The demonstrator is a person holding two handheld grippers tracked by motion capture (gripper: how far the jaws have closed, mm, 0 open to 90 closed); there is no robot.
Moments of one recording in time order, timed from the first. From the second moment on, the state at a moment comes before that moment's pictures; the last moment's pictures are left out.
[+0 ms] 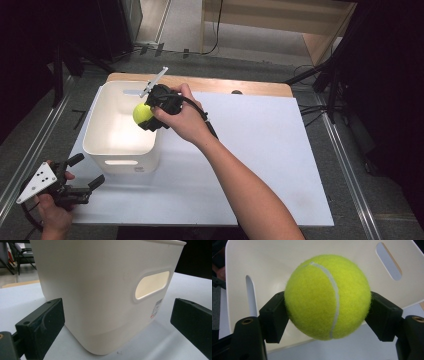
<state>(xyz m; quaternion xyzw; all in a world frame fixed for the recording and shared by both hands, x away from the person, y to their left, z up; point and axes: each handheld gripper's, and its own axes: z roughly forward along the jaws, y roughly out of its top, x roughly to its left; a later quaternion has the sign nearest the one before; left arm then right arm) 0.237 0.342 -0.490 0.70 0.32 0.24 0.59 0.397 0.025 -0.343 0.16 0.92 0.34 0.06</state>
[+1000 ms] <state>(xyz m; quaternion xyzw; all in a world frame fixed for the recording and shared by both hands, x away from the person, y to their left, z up) 0.237 0.343 -0.490 0.70 0.32 0.24 0.59 0.390 0.036 -0.365 0.12 0.94 0.31 0.04</state>
